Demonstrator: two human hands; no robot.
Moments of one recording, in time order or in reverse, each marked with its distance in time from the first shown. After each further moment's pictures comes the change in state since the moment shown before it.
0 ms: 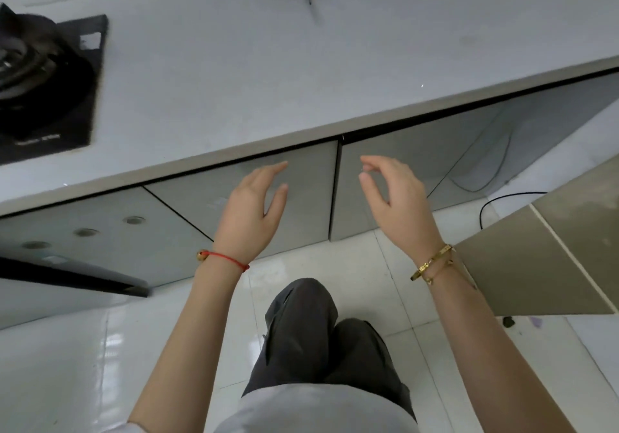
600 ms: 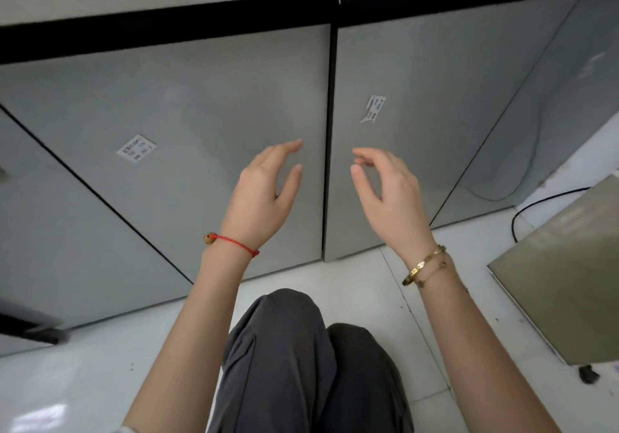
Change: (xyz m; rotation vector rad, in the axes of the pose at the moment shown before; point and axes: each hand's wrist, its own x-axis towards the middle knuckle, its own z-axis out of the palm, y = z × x) left_hand 0.004 -0.132 0.219 -0.019 0.199 0.241; right_hand -0.039 0.178 0.175 0.047 0.192 -0.133
